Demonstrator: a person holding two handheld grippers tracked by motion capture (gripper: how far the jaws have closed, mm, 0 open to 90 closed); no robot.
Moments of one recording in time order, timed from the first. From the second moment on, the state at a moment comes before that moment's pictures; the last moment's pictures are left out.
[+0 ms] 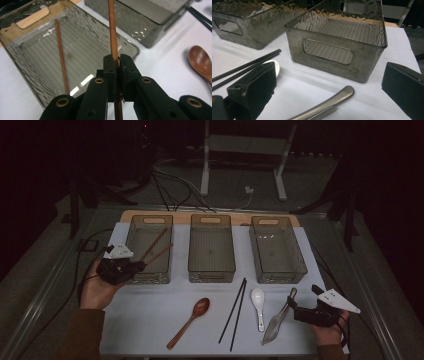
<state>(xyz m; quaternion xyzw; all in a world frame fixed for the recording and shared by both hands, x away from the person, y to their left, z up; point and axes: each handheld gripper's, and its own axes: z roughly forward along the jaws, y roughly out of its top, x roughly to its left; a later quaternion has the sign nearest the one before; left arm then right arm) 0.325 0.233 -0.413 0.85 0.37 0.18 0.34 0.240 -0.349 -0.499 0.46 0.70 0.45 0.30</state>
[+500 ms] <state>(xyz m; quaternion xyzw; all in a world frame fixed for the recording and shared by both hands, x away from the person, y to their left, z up) 0.352 0.240 -0.412 0.81 0.42 0.21 0.34 0.241 -0.348 -0.499 0.46 0.70 0.45 0.30</state>
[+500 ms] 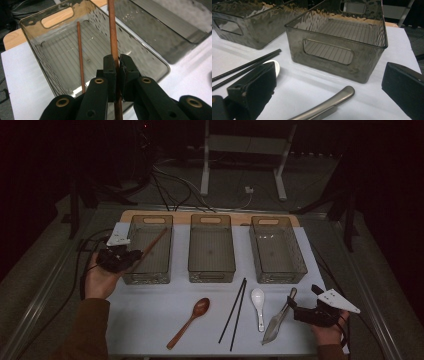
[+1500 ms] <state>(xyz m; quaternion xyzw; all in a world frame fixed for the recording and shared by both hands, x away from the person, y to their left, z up) 0.403 0.233 -0.427 0.79 0.45 0.21 0.35 0.241 -0.348 -0.499 0.46 0.70 0.45 0.30</state>
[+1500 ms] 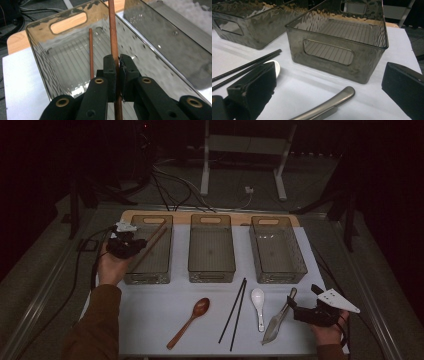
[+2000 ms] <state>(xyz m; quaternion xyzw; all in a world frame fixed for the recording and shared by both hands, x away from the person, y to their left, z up) 0.414 0.227 -0.438 0.76 0.50 0.21 0.37 0.241 -0.349 -0.498 0.46 0.70 0.46 0.30</state>
